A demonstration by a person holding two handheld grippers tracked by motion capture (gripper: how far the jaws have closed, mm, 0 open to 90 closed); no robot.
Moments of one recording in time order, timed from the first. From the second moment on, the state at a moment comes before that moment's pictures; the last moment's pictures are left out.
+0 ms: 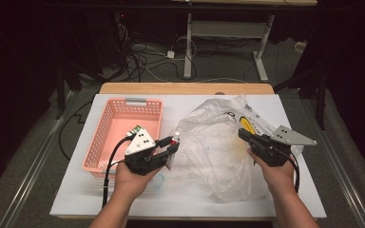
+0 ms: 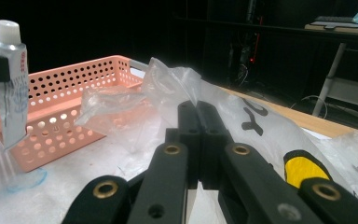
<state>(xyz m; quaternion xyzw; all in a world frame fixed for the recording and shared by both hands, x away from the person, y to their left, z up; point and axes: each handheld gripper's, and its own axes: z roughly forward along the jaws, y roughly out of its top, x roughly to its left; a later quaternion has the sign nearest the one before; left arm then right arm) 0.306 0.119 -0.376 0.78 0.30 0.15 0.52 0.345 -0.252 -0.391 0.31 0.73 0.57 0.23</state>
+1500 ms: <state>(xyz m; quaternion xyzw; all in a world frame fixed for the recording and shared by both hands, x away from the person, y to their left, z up) 0.358 0.005 -0.420 0.83 0.27 0.14 0.46 0.348 -0.251 -0.389 0.31 0.72 0.58 0.23</state>
